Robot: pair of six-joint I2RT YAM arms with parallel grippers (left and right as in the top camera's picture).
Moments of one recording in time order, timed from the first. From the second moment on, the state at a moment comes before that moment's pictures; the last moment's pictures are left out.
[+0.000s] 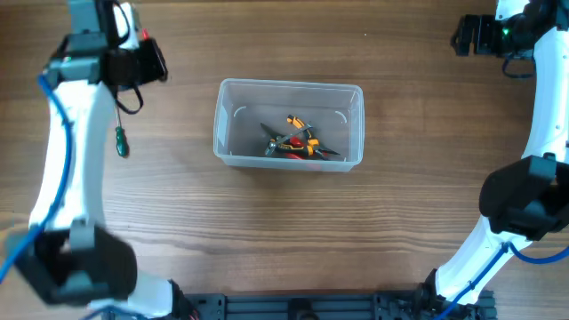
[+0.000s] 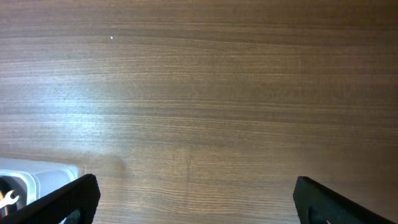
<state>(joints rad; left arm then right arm) 0.09 1.71 1.61 -0.84 0.19 -0.23 -0.25 2.06 2.15 -1.19 -0.18 -0.20</state>
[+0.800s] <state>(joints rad) -0.57 1.84 1.62 -0.93 0.07 0.56 -0.25 2.06 2.15 -1.19 -0.18 -0.20</state>
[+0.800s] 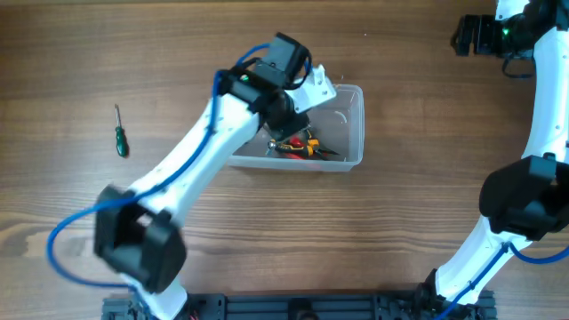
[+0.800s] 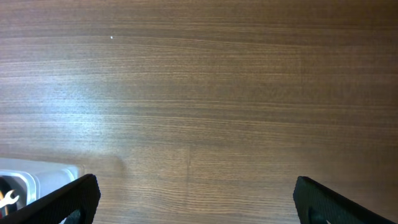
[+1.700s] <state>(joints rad) -0.49 1.97 1.71 -0.95 0.00 0.69 -0.25 2.06 2.15 -1.19 -0.18 -0.20</state>
